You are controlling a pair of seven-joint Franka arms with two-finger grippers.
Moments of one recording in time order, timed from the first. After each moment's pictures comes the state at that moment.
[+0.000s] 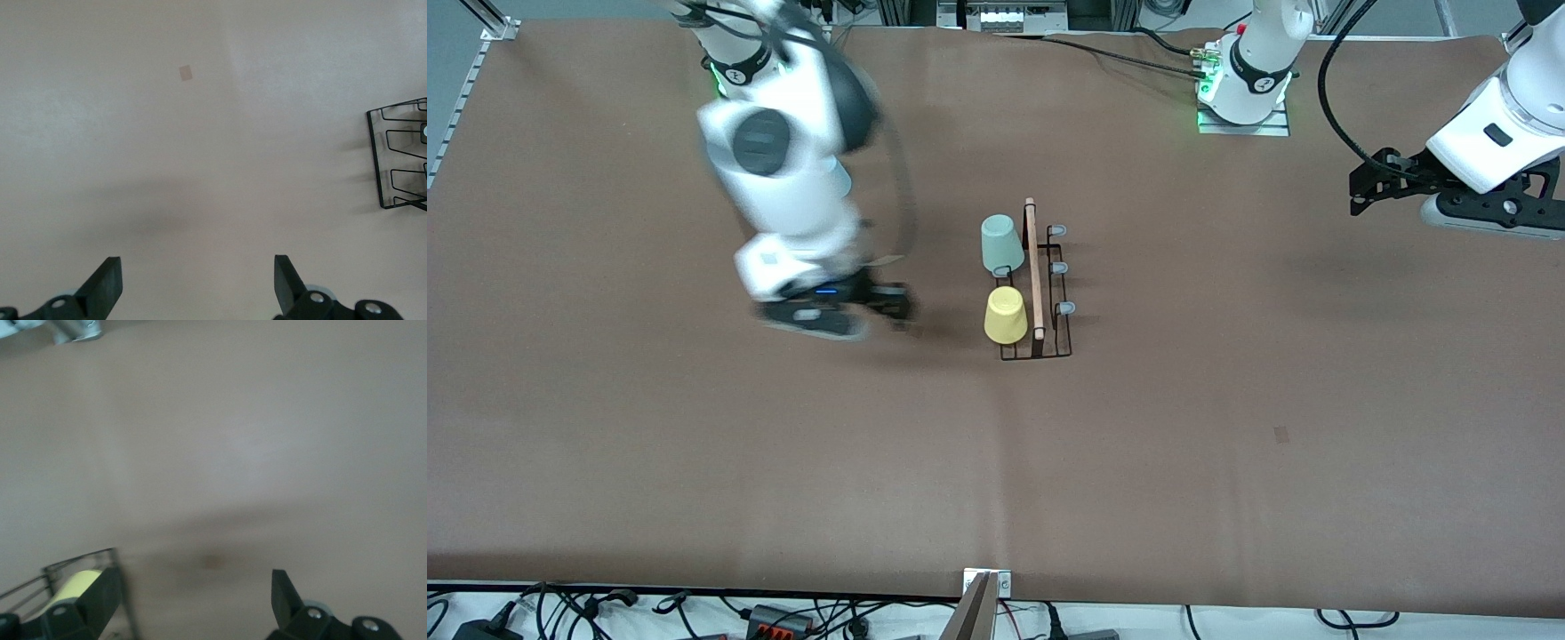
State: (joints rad) left arm 0.00 -0.04 -0.10 -1.65 0.02 1.58 0.04; right arm 0.23 0.31 0.24 -1.59 -0.12 2.04 0.71
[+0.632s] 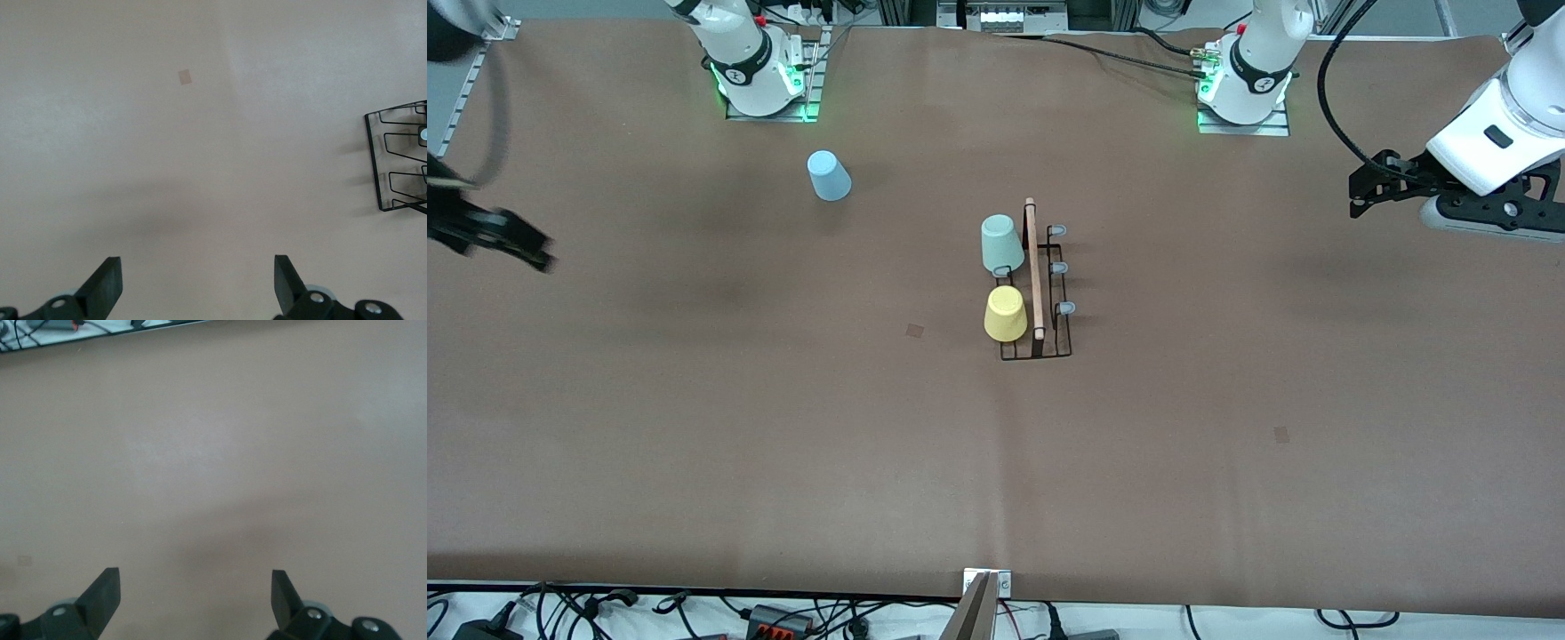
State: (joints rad) left arm 0.00 -0.03 -0.10 -1.64 0.02 1.58 0.04; right arm -0.20 0.04 0.14 -1.53 -0.08 1.67 0.18
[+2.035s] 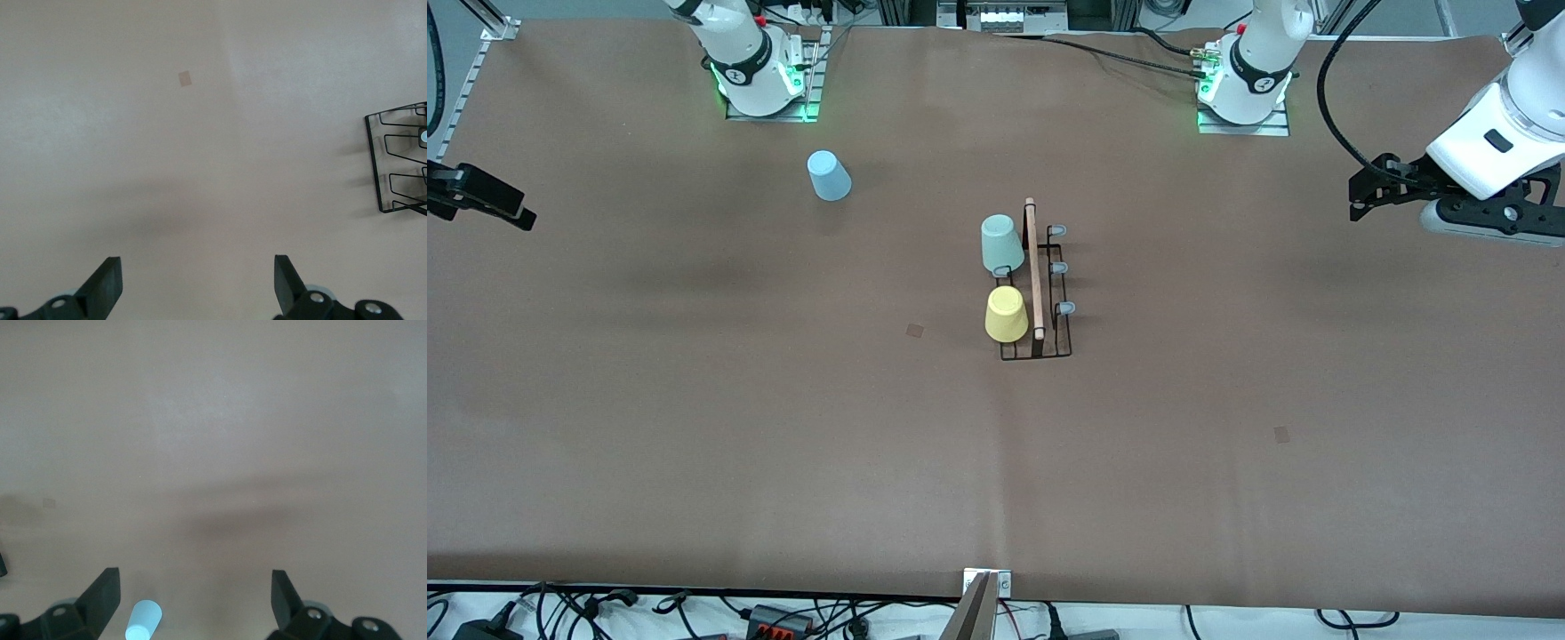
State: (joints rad) left arm 0.00 -0.02 -0.10 -1.63 0.03 1.58 0.04; right arm -0.13 0.06 0.06 -1.48 0.00 1.52 0.06
